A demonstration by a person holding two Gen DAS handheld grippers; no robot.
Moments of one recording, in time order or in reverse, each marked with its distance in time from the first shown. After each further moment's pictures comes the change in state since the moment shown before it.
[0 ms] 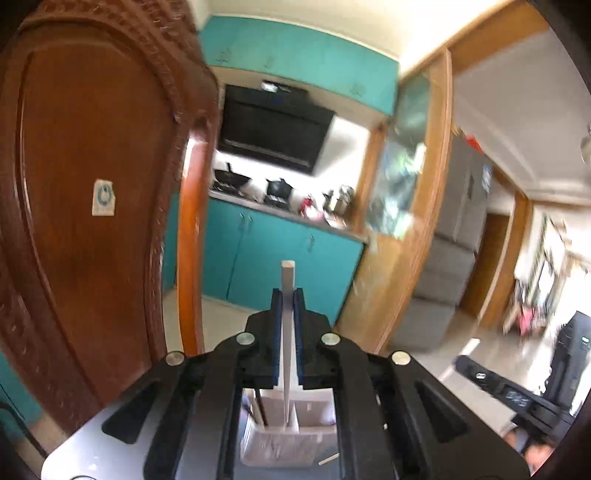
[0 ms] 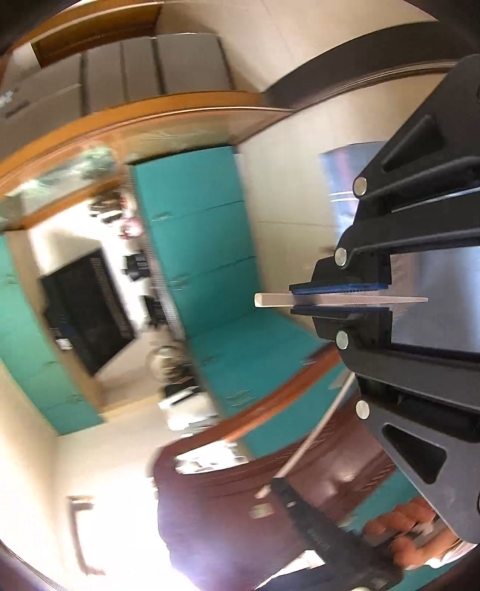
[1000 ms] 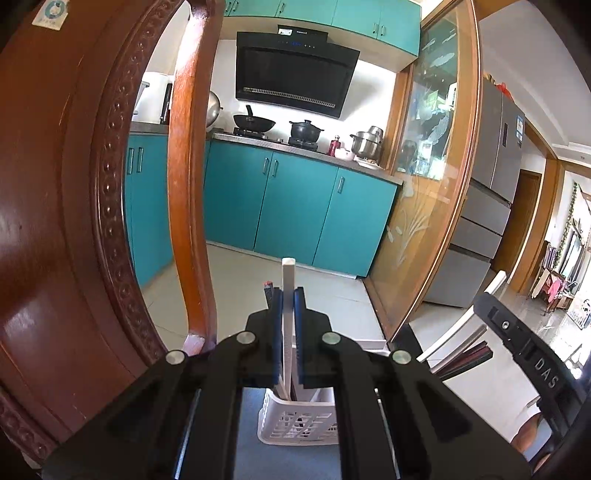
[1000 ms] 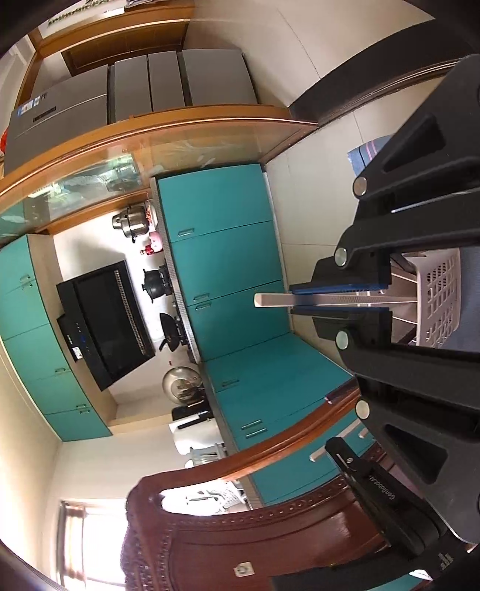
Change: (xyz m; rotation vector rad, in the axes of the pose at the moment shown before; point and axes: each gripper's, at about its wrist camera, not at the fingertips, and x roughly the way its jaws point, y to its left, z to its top) left arm 0.080 0.009 -0.078 0.058 0.210 0.117; right arm 0.069 0.016 -0.039 -0.071 -0.064 -0.116
